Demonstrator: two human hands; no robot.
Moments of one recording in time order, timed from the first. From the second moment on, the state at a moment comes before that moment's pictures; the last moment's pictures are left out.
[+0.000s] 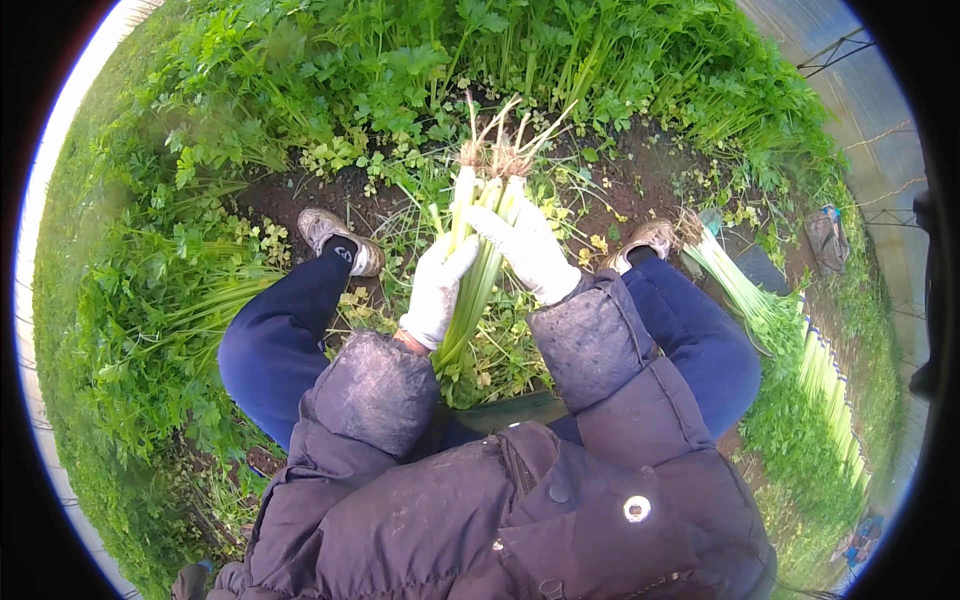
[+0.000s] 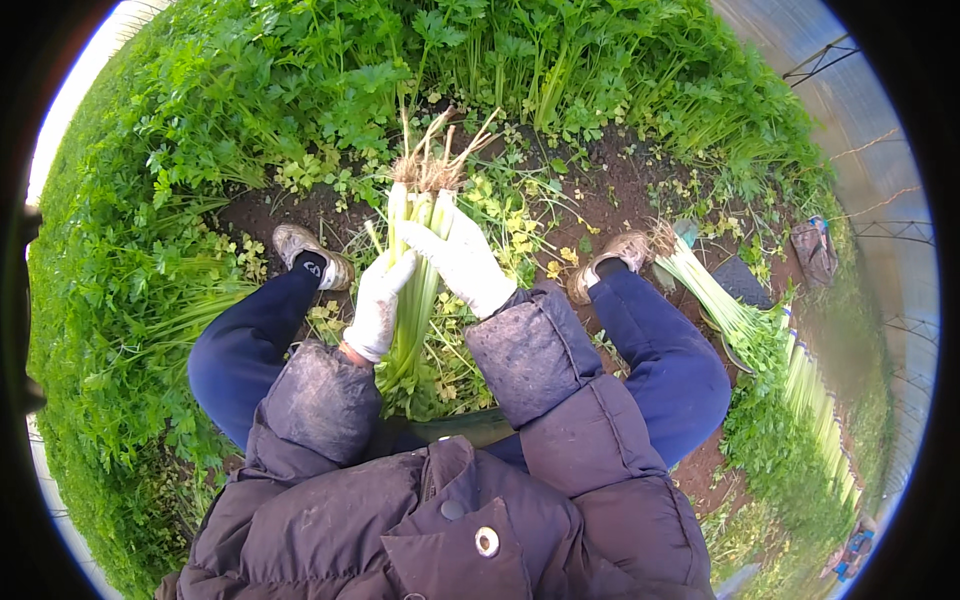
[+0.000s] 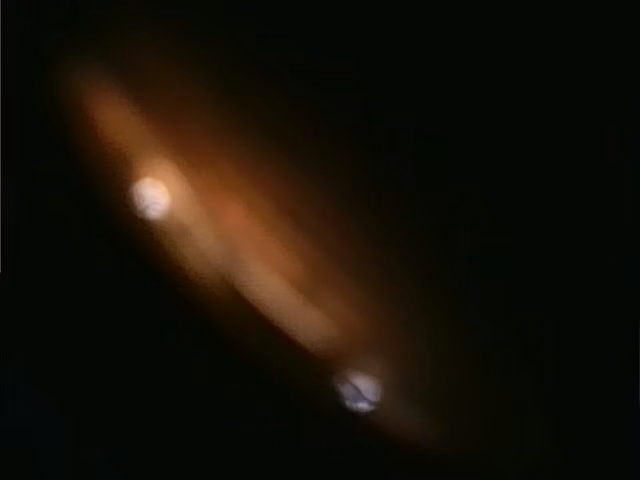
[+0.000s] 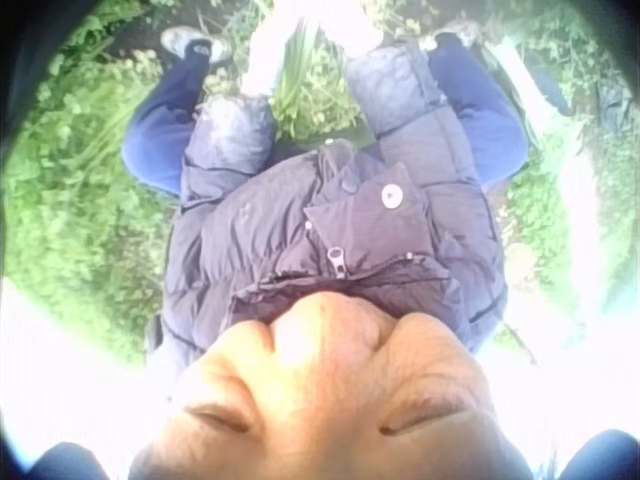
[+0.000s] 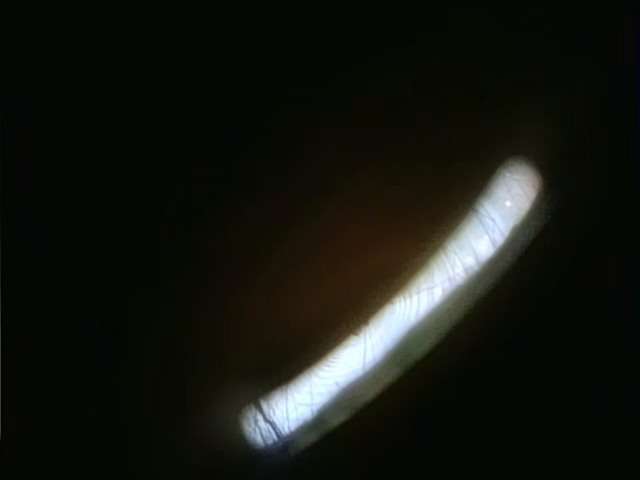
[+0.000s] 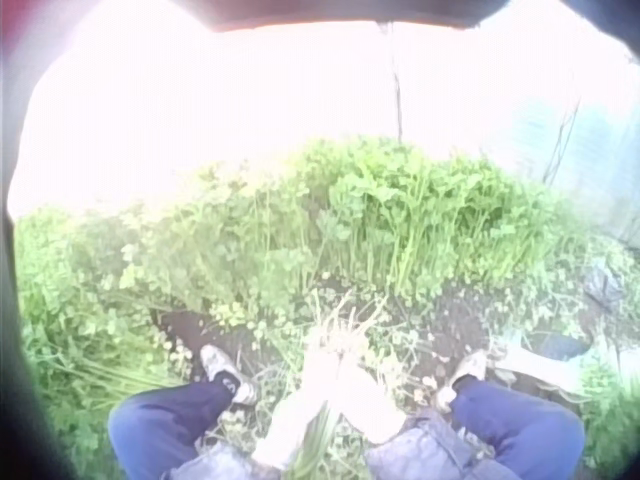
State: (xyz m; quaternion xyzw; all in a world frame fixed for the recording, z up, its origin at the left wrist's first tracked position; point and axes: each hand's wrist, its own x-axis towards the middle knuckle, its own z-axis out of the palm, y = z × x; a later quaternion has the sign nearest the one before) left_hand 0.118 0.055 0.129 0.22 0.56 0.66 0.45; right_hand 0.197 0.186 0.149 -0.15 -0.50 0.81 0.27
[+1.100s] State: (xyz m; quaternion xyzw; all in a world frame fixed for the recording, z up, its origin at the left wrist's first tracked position) left_hand 0.037 0.063 0.197 0.45 0.85 0.28 0.00; right_hand 0.260 0.276 0.075 -0.36 -0.49 0.63 0.49
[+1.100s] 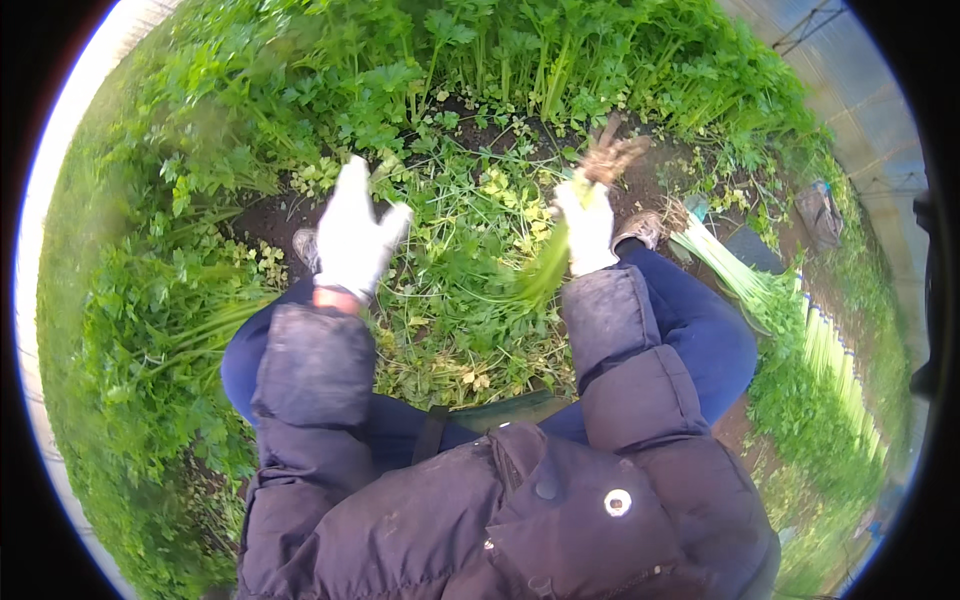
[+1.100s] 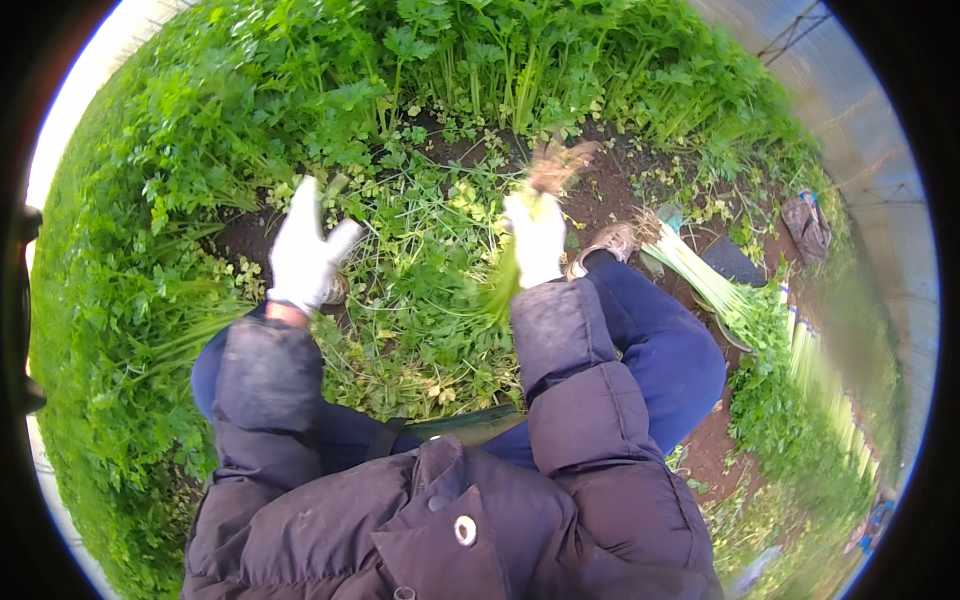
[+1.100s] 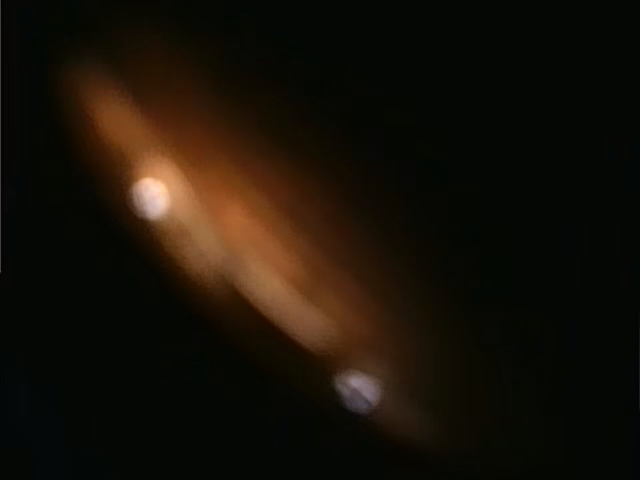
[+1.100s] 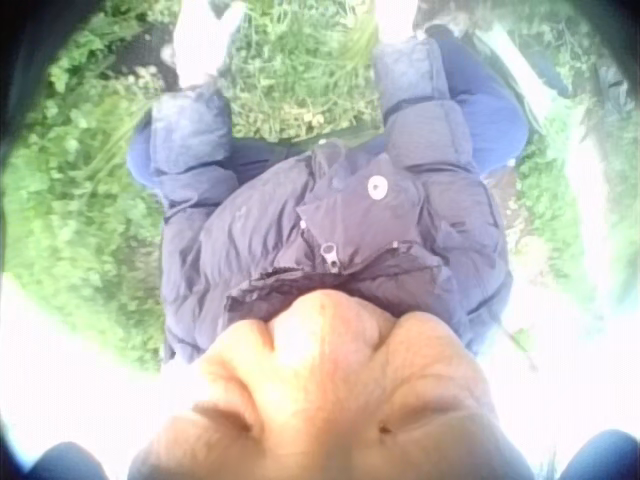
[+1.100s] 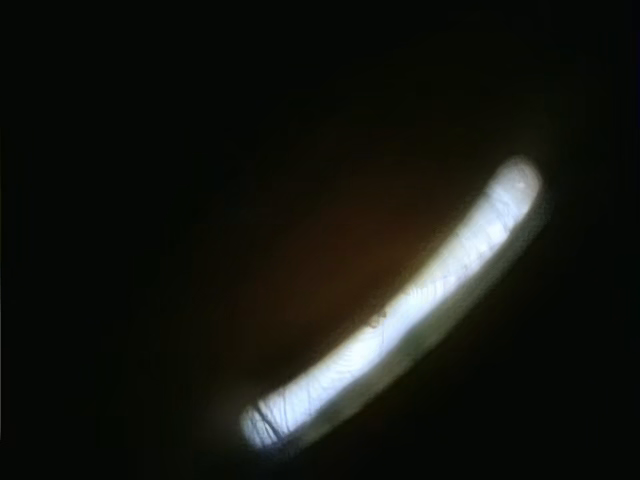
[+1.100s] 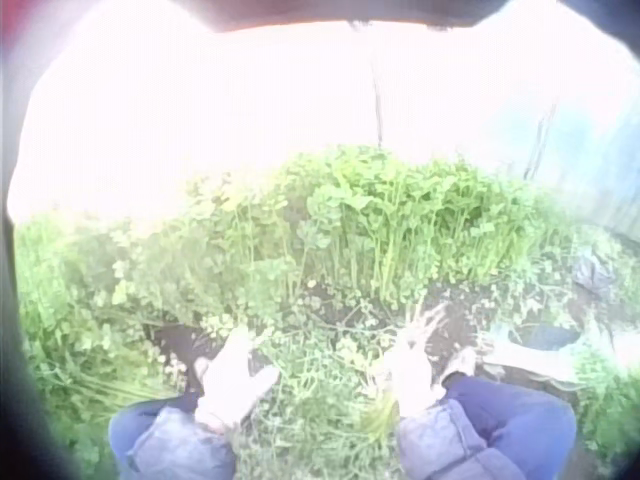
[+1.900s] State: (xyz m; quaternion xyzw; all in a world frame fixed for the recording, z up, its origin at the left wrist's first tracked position) left_hand 0.111 0.076 0.144 0.25 0.46 0.56 0.65; right_hand 0.205 0.191 0.175 -0.20 -0.44 0.83 0.28
